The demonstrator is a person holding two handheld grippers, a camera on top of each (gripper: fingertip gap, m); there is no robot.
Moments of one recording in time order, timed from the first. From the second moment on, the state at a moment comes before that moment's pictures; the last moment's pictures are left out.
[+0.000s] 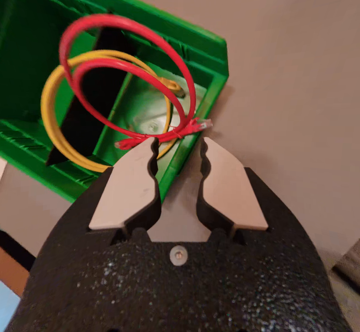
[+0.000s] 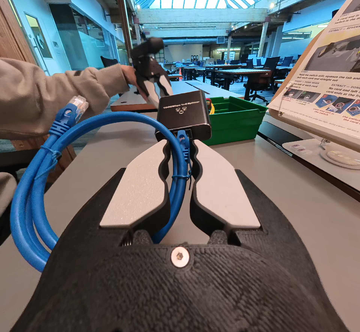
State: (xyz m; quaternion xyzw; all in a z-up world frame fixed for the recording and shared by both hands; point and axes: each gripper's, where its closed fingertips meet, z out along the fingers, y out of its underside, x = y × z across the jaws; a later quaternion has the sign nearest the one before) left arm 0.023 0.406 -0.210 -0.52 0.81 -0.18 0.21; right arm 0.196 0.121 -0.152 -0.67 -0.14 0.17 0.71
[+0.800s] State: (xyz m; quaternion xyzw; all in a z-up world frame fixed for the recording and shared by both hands) left arm 0.037 0.370 -0.136 -0.46 0.80 -0.20 0.32; right arm 0.181 0.110 -0.141 -0.62 -0.18 0.21 0.73
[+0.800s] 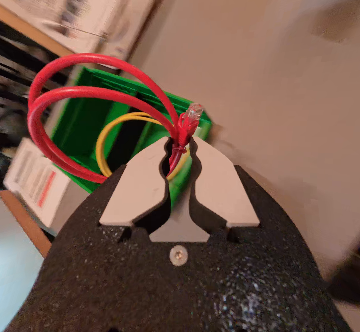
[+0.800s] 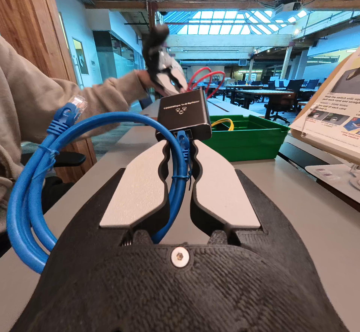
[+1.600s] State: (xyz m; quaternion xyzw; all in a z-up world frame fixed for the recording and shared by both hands) left arm 0.043 0.159 -0.275 -0.38 0.85 -0.29 0.22; right arm 0.175 0.098 -0.139 -0.61 -0.21 0.21 0.73
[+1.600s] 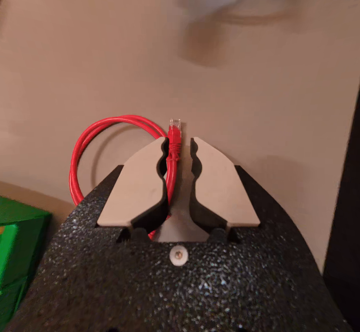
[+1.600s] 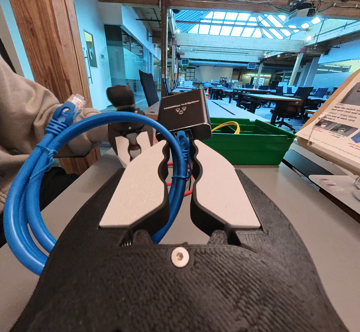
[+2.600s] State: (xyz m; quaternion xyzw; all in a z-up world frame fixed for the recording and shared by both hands) left arm 0.061 0.175 -0.305 -0.47 0.83 -0.27 0.17; right arm 0.148 0.105 -0.159 -0.64 -0.28 0.21 0.68
